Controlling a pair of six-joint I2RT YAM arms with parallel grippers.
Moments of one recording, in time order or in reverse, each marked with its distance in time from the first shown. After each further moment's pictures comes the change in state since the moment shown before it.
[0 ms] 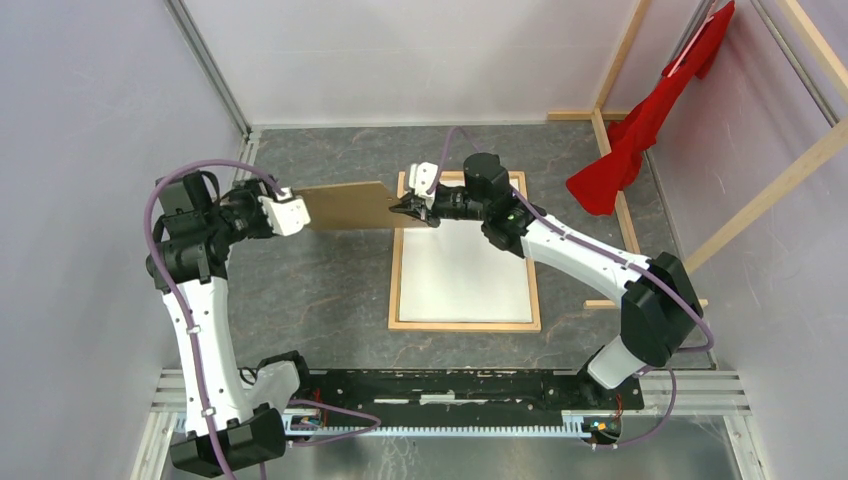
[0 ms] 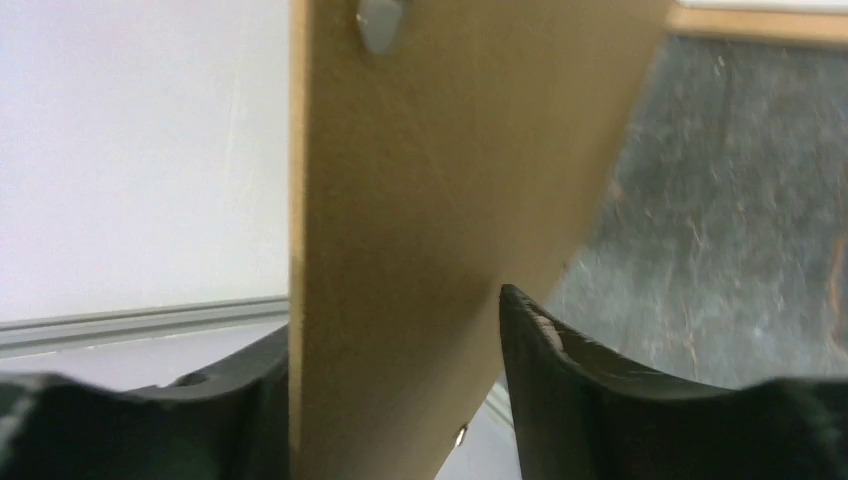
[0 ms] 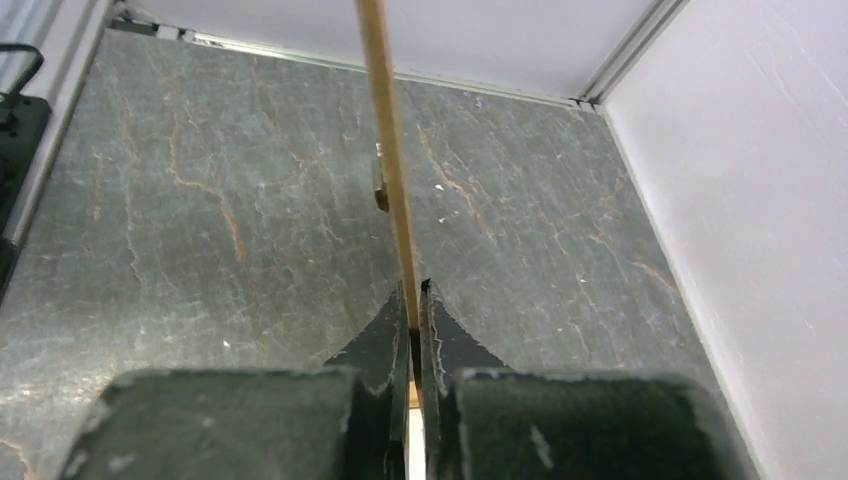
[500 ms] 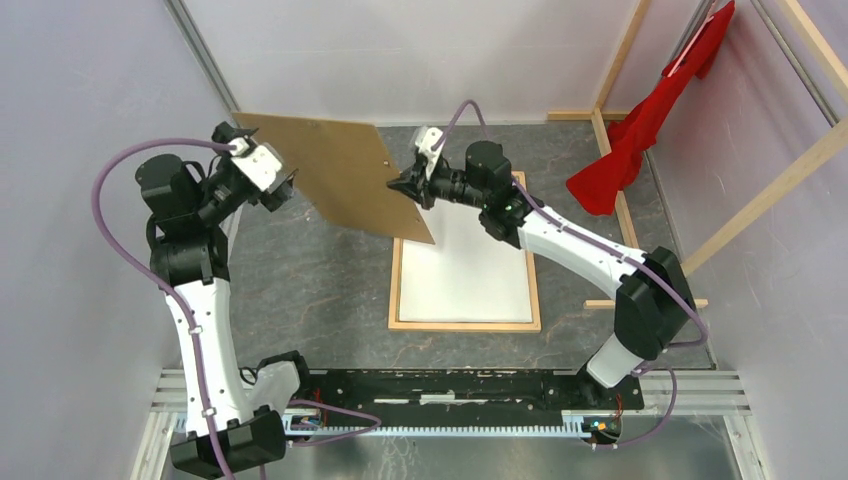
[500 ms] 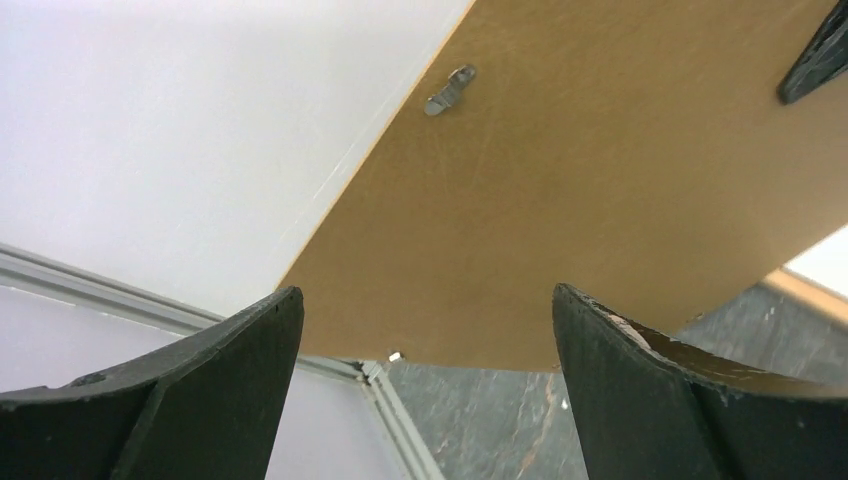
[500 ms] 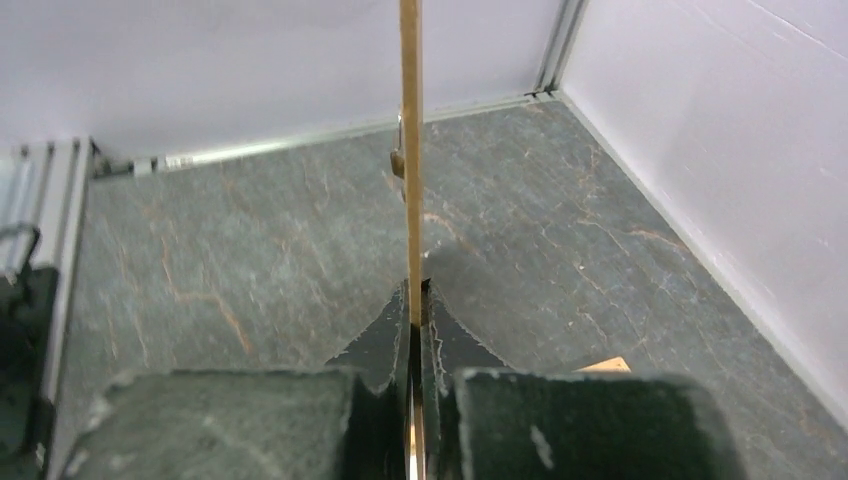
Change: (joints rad) left arm -0.003 -0.018 -0.043 0.549 0.082 -0.649; right arm -0.011 0.031 0.055 0.088 0.141 0.298
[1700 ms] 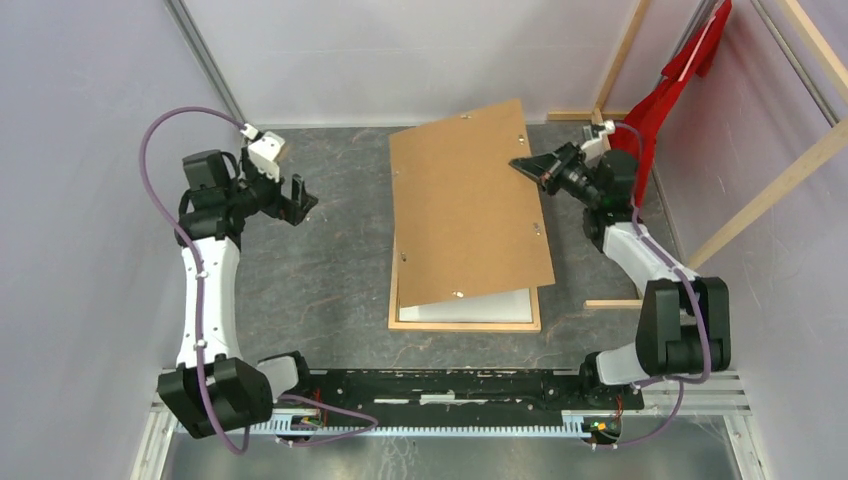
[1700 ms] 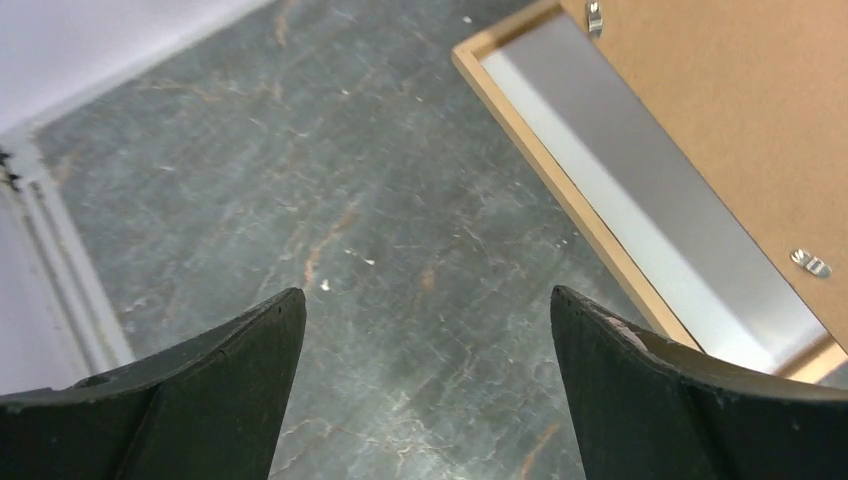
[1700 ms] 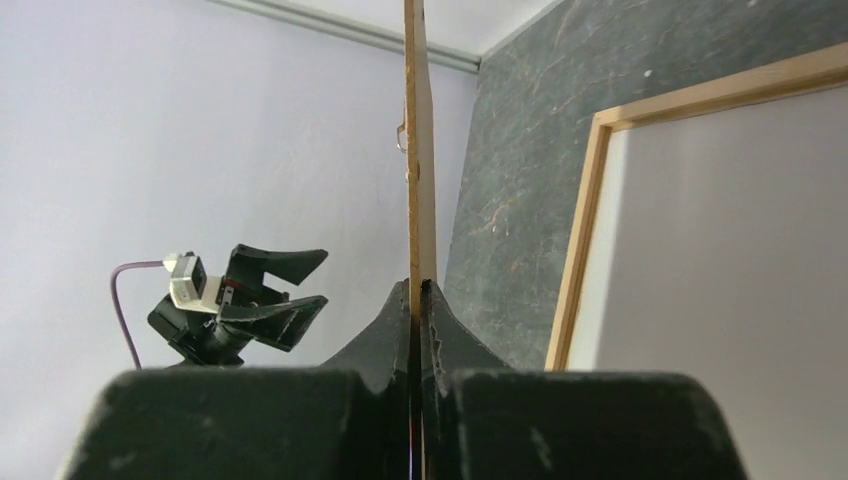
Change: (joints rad) left arm -0.017 0.195 -0.095 -0.121 -0.116 -0.382; right arm -0.668 -0.140 -0.352 0.192 -0.209 1.337
